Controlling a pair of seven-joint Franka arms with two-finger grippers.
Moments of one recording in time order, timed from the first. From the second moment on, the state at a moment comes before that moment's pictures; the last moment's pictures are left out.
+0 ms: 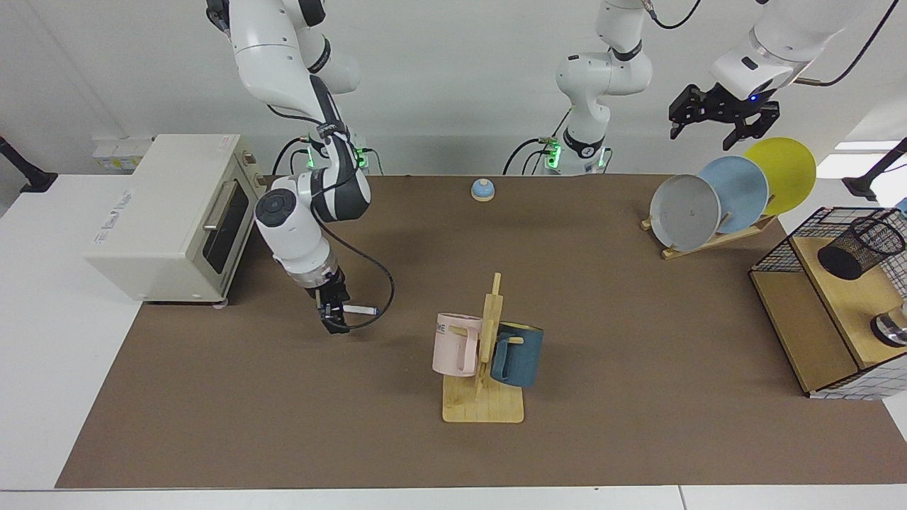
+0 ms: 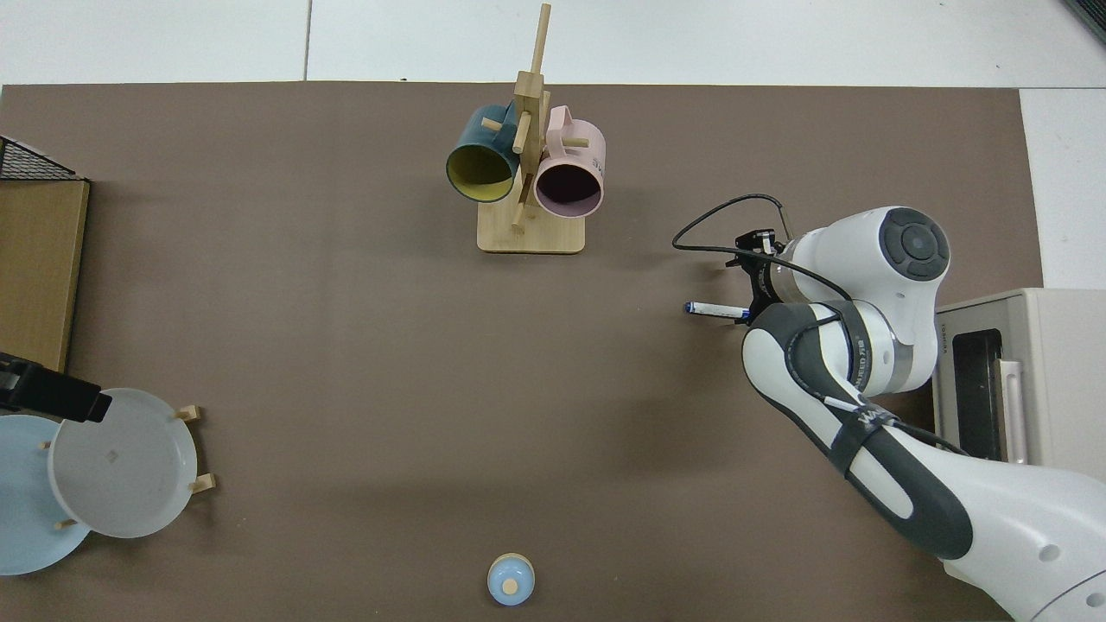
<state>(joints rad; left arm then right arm) -0.03 -0.04 0.02 -1.47 -0.01 1.23 0.28 -0.01 0.35 0.18 -1.98 0.10 2.41 1.54</state>
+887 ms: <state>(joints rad) -0.03 -0.04 0.02 -1.47 -0.01 1.23 0.28 -0.02 0.35 0.17 -2.00 0.07 2.41 1.54</state>
